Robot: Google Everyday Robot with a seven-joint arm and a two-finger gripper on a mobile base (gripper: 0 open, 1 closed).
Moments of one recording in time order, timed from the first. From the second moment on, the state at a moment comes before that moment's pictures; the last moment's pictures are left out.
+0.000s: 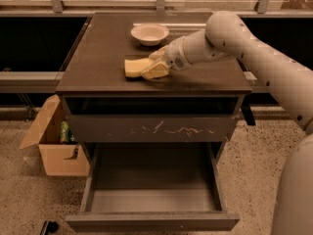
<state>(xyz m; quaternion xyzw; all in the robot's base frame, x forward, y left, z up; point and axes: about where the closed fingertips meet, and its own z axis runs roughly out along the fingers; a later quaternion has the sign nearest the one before) 0.722 0.001 0.837 -0.53 0.70 0.23 0.42</state>
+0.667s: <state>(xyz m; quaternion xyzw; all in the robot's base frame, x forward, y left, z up) 0.689 -0.020 0.896 -0.54 0.65 0.25 0.48</state>
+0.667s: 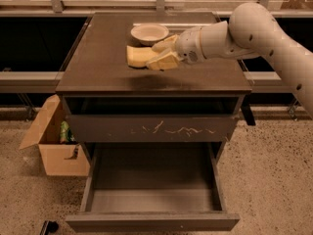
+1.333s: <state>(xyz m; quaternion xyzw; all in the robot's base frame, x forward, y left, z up) 0.657 -0.016 0.892 -0.56 0.64 0.24 0.46</state>
